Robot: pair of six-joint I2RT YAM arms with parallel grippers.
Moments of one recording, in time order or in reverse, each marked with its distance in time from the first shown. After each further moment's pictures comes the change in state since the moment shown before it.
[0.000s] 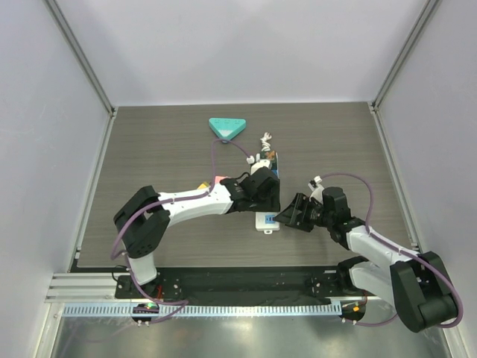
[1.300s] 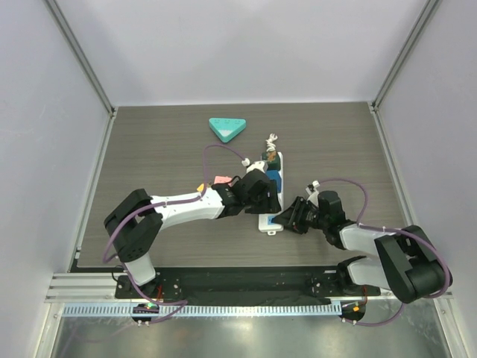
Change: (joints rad) left arm 0.015 -0.077 -0.138 0.172 0.082 -0.027; right arm 0.021 0.219 -0.070 0.309 -0.001 0.182
